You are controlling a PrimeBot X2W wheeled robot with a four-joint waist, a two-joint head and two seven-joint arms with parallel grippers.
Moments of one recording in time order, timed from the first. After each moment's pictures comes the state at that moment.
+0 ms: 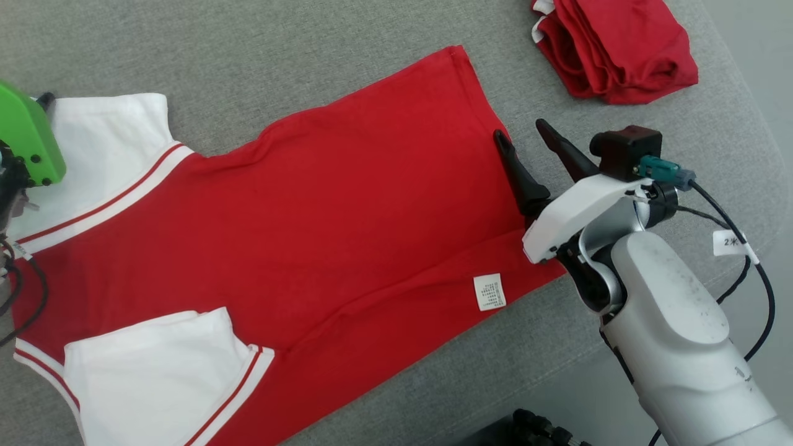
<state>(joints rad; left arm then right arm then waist) -0.90 0.53 -0.31 0.63 -0.61 -0.03 0.56 -0.59 -0.12 0.30 0.44 0.44 0.13 -0.03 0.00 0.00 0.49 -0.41</state>
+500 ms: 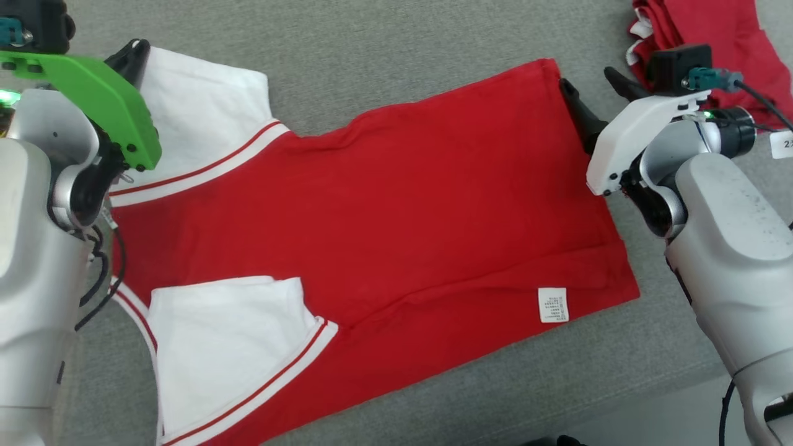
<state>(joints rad) -0.89 0.41 -0.36 0.48 -0.62 -0.09 0.39 -0.83 -0.26 0.33 0.68 0.44 0.13 0.09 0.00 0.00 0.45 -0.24</state>
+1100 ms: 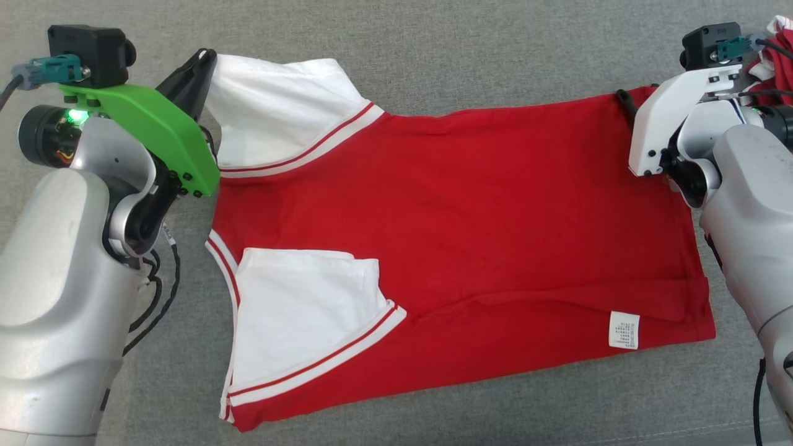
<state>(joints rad) -0.79 0.34 -0.37 0.35 -0.67 -0.09 0.31 -1.02 -0.29 0.34 1.04 0.43 0.13 0.23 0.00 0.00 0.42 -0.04</state>
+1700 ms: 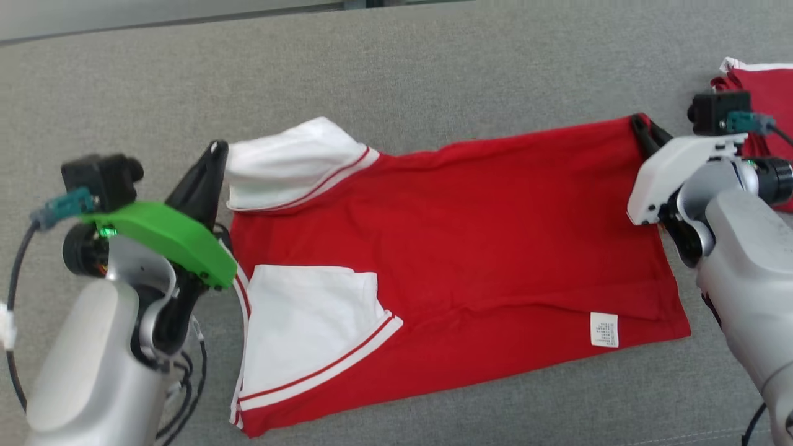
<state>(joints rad) -0.51 0.32 -0.32 0.24 -0.74 -0.06 0.14 -0.86 -0.31 0.38 0.98 0.51 0.13 -0.07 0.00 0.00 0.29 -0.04</state>
